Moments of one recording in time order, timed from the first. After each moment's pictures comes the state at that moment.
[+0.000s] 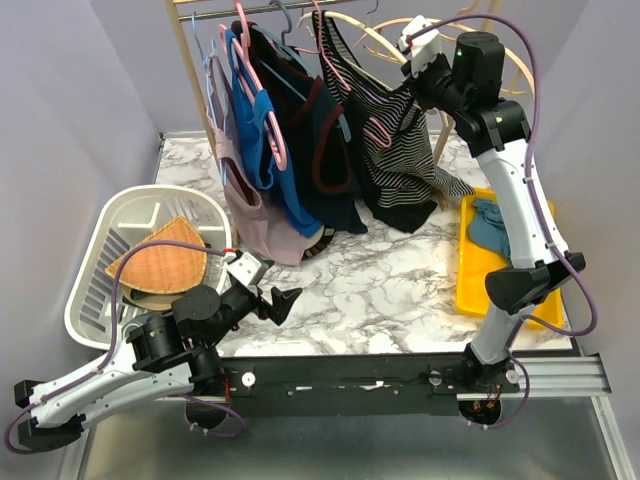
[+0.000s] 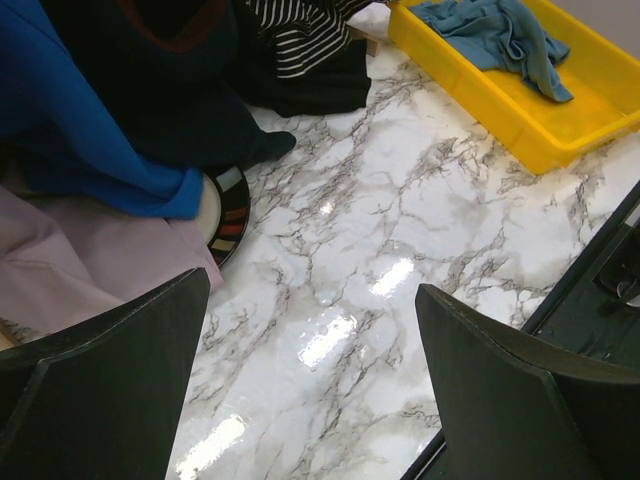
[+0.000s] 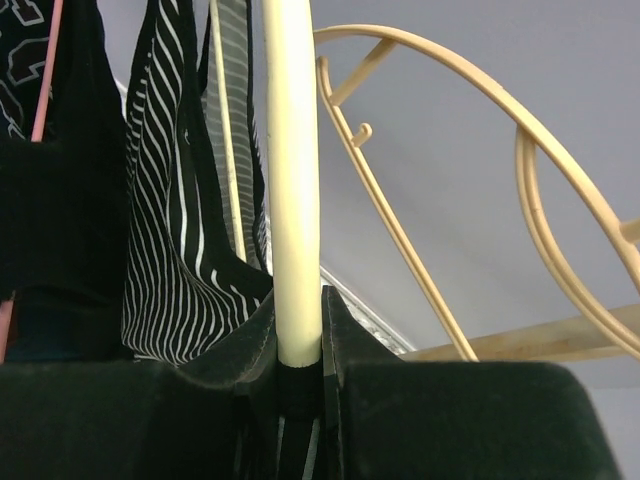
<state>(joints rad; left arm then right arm) -1.13 0.36 0.57 -0.34 -0.36 -0.14 0.35 1.80 2.28 -0.69 -0.10 -0.56</state>
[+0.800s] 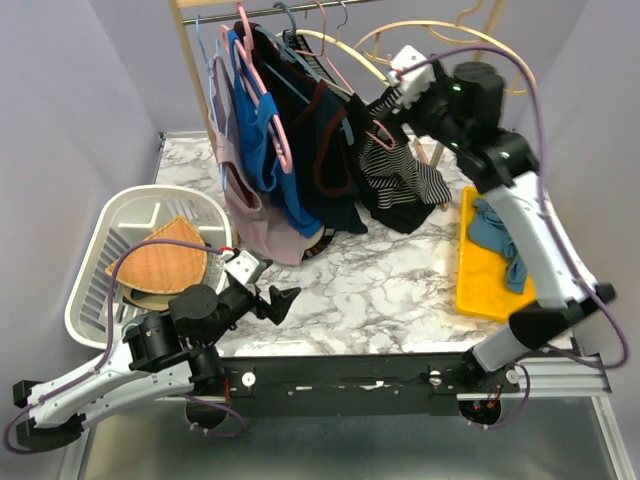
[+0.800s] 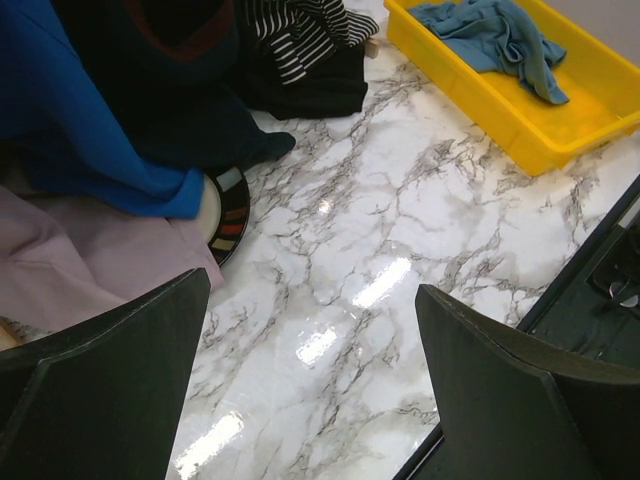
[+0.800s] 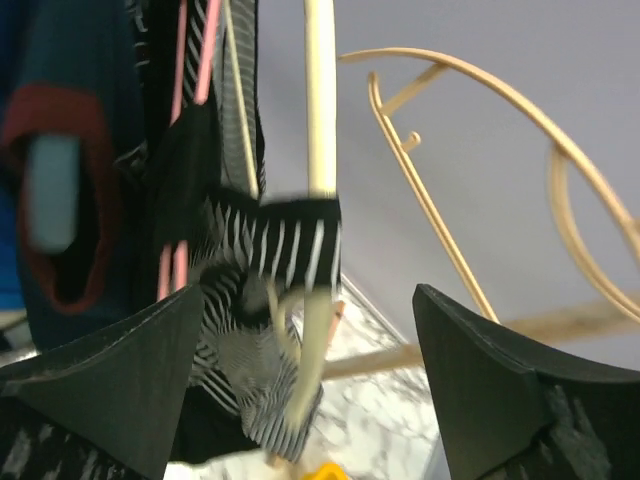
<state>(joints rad) -1.13 0.37 0.58 -0.37 -0.36 -0.15 0.49 1.65 2.05 -0.60 -0.03 -0.61</state>
